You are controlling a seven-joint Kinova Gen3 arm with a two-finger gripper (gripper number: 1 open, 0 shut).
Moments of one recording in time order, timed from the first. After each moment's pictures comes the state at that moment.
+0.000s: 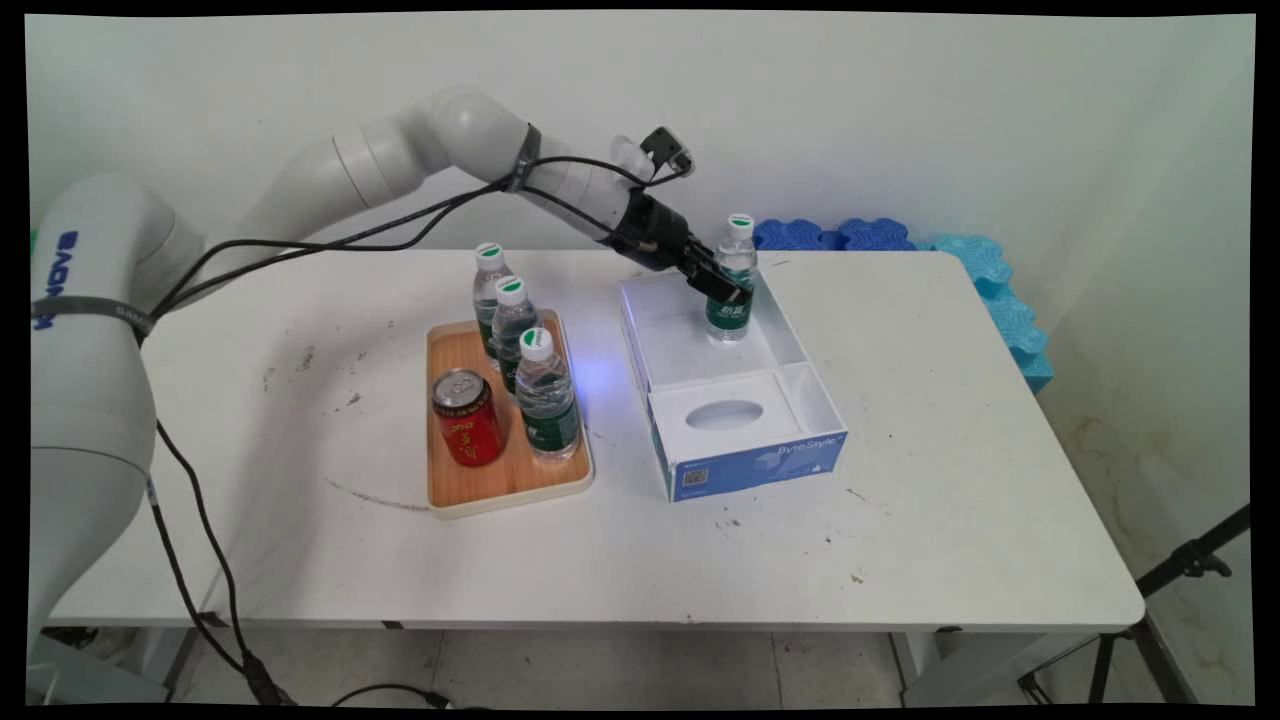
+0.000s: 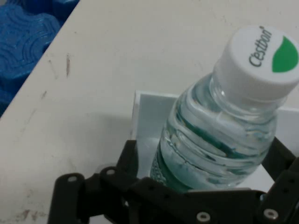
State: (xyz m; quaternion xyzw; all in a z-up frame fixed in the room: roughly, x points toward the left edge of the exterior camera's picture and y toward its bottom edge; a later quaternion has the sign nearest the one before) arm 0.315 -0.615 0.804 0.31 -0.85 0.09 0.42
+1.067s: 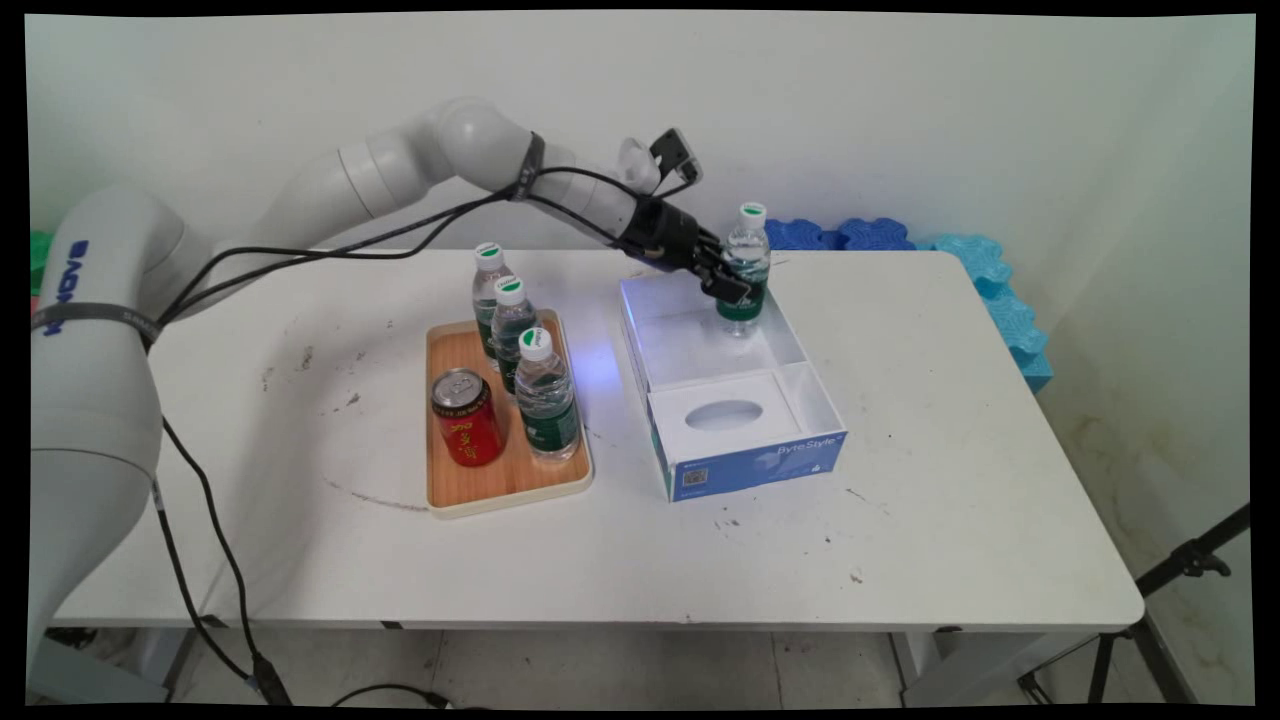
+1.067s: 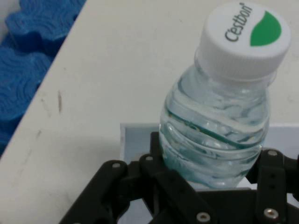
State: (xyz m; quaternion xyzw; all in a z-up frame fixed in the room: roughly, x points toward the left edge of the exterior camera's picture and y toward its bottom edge) arm 0.309 -0.609 0.810 0.26 -0.85 0.12 0.44
